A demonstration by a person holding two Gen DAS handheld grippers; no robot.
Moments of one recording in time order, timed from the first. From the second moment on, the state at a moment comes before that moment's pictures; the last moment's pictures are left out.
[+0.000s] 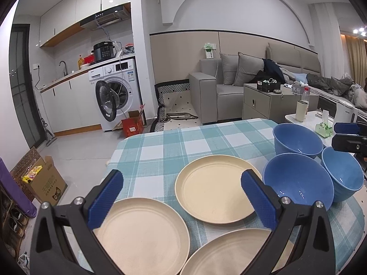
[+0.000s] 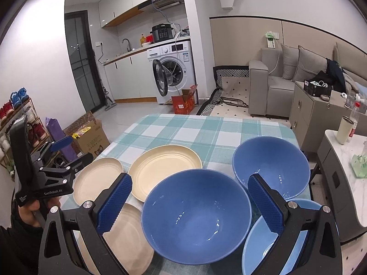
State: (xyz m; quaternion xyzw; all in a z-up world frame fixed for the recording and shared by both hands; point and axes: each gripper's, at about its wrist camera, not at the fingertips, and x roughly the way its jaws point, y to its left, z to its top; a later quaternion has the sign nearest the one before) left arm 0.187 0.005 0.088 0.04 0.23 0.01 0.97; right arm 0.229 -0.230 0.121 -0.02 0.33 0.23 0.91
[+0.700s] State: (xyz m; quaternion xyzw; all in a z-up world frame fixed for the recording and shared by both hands) left arm 0.241 0.011 0.072 0.02 0.27 0.01 0.96; right arm 0.301 -0.199 0.123 -0.03 0.36 0.23 0.90
